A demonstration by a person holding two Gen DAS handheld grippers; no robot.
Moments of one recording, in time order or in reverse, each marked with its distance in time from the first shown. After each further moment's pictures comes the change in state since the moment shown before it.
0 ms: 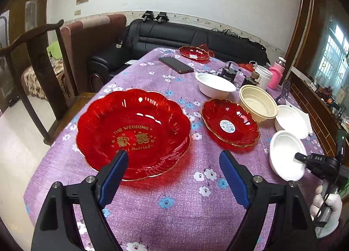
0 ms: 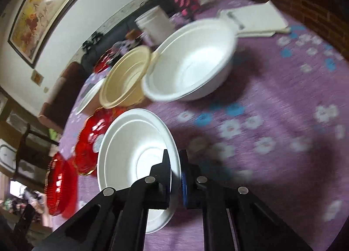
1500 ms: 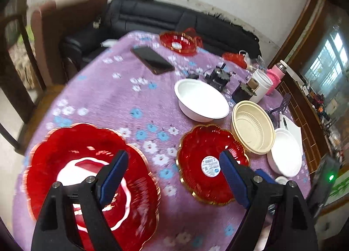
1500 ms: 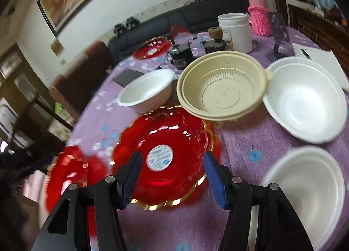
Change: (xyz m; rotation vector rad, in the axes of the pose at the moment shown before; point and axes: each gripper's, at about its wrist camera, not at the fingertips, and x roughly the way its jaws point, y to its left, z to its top) left arm 0.117 -0.021 0.112 -0.059 0.187 -0.156; right arm 0.073 0.160 0.016 -0.255 -0.014 0.060
